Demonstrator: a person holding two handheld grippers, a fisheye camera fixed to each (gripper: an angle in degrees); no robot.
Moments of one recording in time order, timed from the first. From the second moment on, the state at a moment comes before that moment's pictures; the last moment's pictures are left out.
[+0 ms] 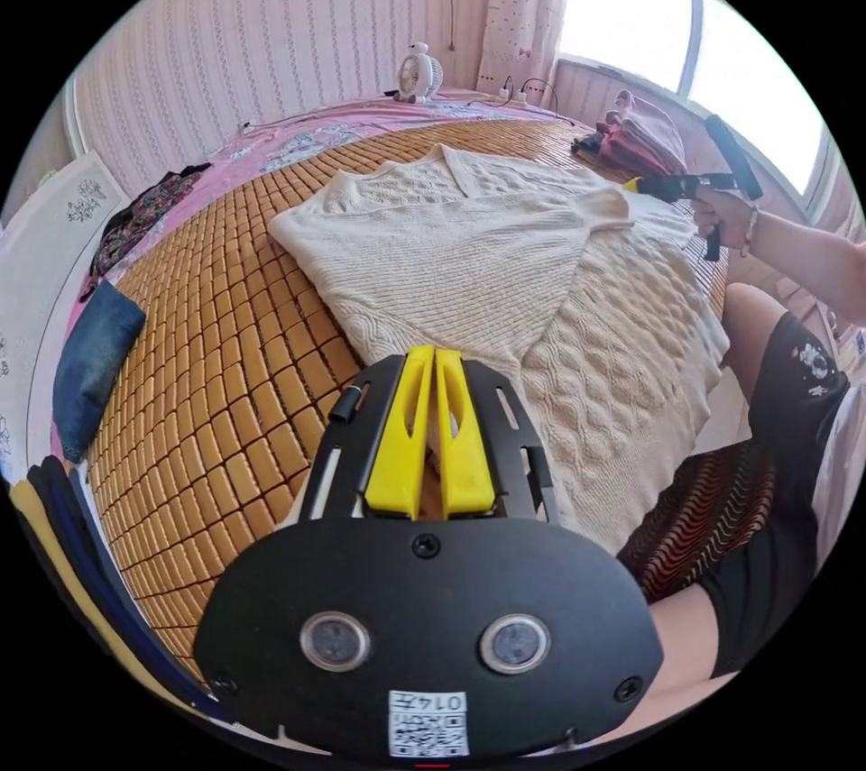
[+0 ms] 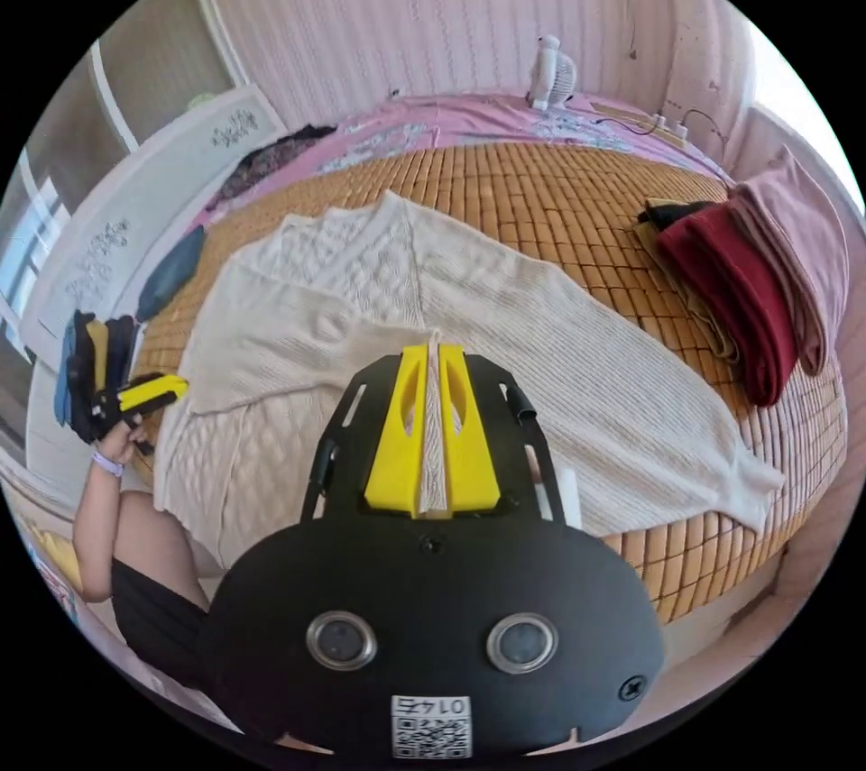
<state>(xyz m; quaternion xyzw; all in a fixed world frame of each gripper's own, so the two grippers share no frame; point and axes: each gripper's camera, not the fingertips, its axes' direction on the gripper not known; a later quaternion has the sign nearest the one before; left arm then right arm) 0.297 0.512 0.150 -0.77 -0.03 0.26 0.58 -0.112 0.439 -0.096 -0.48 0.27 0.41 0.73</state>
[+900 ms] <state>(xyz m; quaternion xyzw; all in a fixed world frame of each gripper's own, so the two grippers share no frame) 0.644 0.819 0.222 -0.81 0.22 0.29 0.45 -0.067 0.415 -0.497 -0.39 0.45 0.53 0.60</state>
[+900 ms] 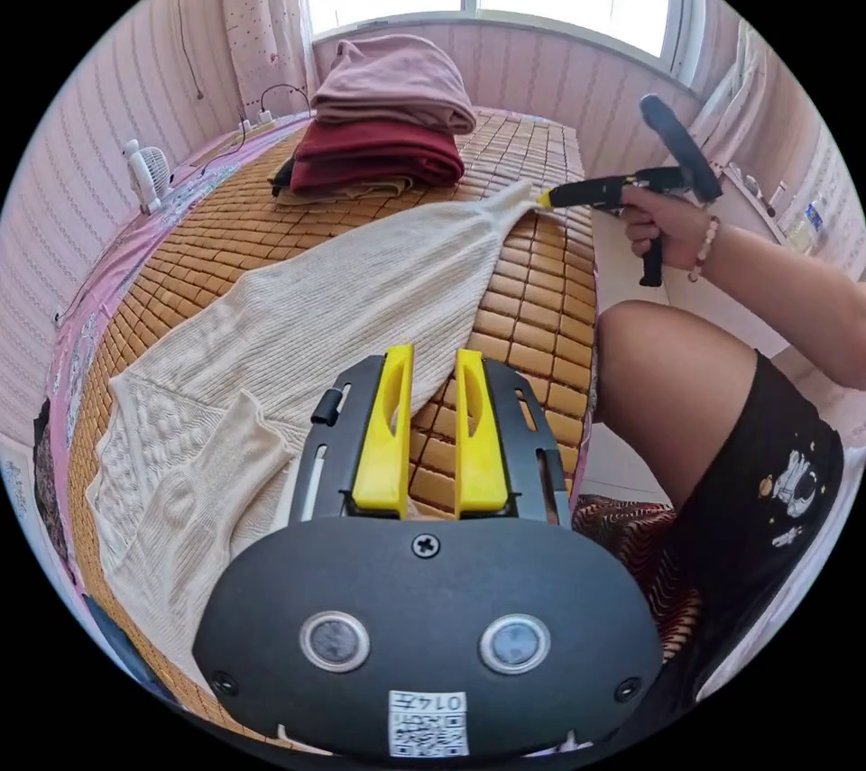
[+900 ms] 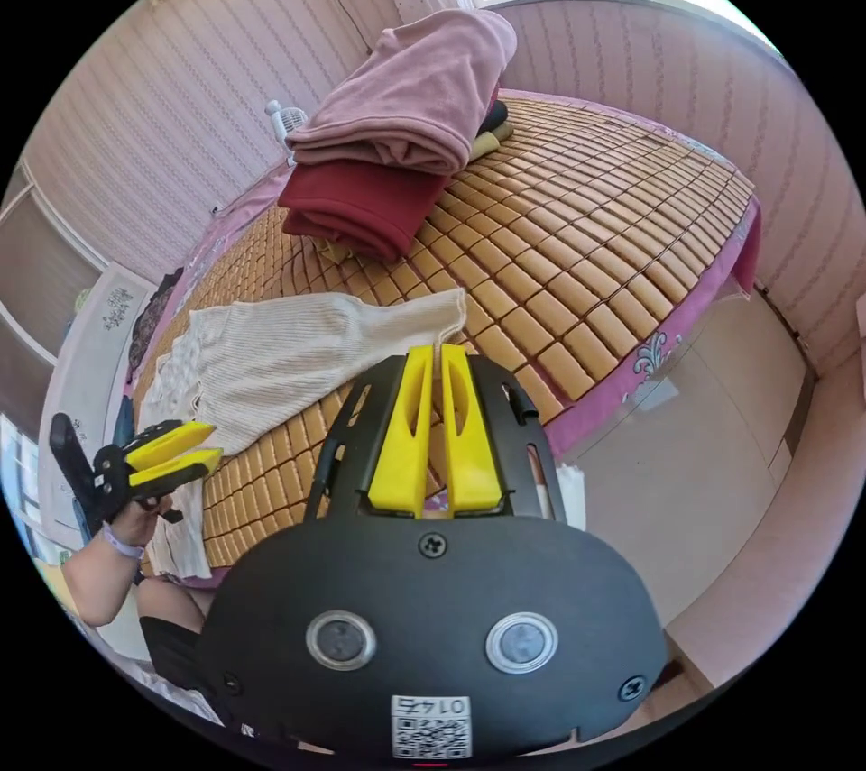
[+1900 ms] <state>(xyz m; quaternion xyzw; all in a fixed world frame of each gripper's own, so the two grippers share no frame) 0.353 0.495 0.162 -0.76 -0.03 0.13 0.64 -0.215 0.325 -0.009 -0.30 -0.18 0.45 0.82</state>
